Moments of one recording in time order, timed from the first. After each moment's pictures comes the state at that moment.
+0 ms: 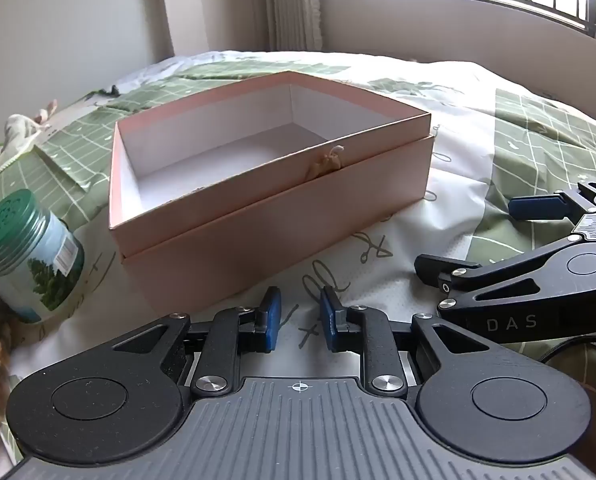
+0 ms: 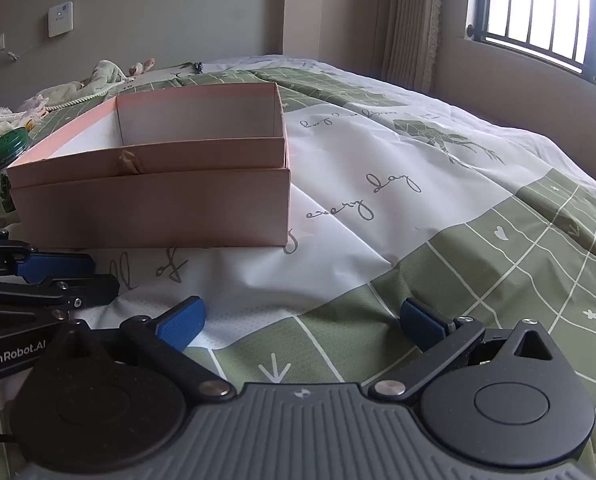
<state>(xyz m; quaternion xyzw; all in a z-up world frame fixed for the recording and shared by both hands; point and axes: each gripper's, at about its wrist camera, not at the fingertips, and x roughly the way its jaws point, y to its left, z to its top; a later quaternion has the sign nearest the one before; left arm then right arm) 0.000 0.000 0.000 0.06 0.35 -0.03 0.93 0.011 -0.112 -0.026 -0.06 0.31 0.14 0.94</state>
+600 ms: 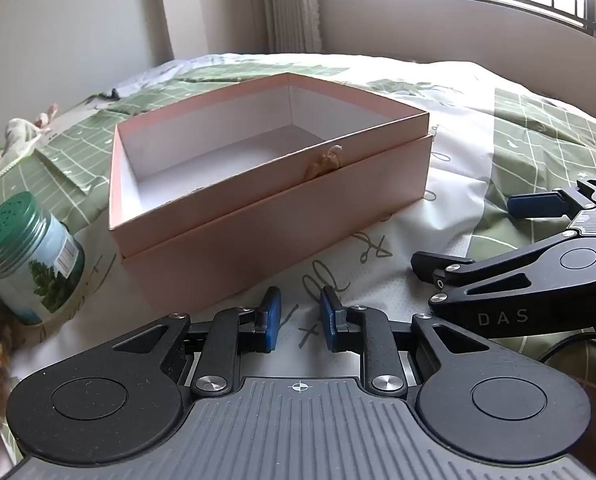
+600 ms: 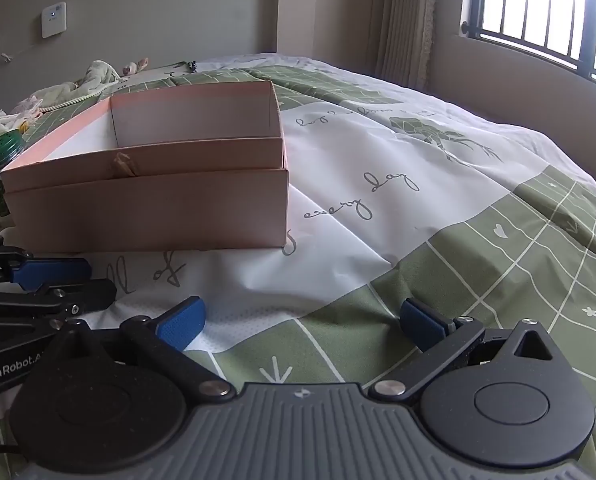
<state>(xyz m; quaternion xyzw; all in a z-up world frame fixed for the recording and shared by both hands) 0.001 0.000 0.001 0.07 0.35 -0.02 0.93 0.013 -0.108 -0.027 -0.06 0.31 0.13 0.94</state>
